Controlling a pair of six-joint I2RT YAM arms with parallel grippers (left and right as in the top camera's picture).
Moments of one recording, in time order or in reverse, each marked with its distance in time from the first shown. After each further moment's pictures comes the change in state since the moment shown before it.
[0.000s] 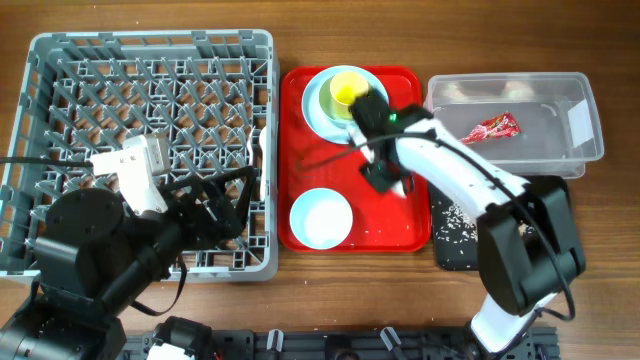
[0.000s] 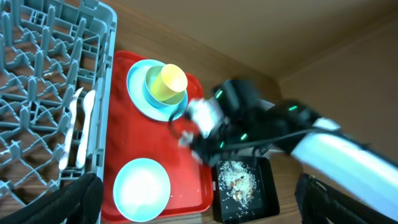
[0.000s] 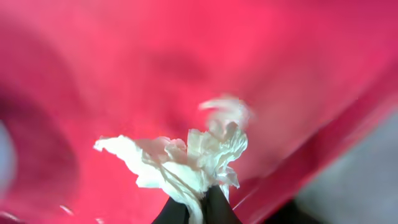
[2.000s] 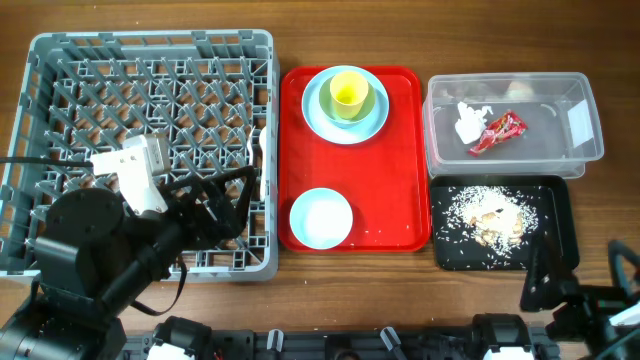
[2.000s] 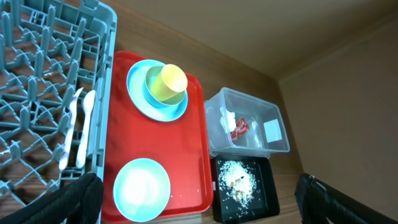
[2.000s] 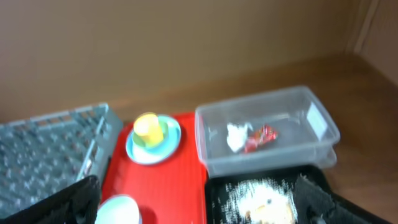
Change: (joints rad) left arm 0.000 0.000 0.000 0.000 0.000 0.000; right arm -0.508 -1.349 0.116 -0.351 -0.163 0.353
